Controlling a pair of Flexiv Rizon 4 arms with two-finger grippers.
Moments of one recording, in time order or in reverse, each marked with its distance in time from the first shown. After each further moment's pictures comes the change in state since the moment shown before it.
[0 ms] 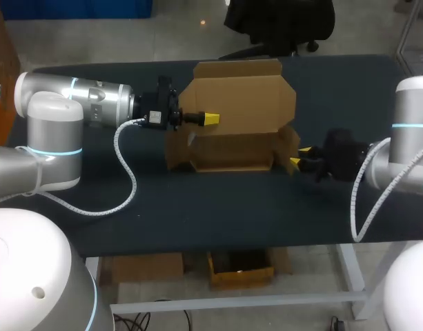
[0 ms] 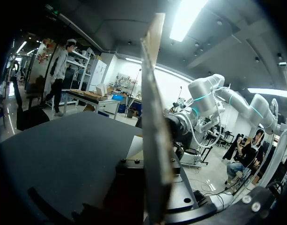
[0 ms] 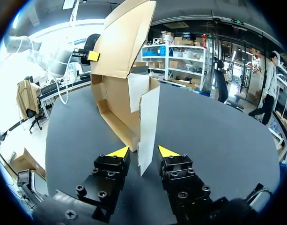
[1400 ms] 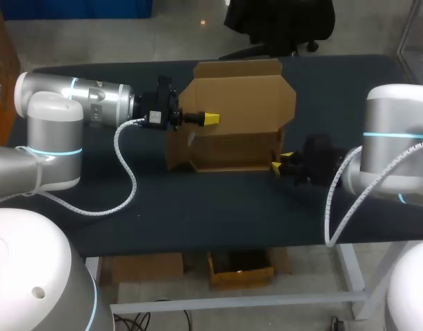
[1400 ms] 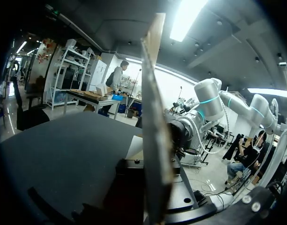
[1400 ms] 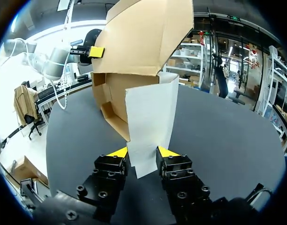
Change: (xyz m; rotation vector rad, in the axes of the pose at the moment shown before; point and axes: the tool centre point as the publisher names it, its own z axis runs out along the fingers) left arm 0.000 0.000 0.000 0.000 0.000 0.000; right arm 0.037 0.007 0.027 0.003 -0.018 0.048
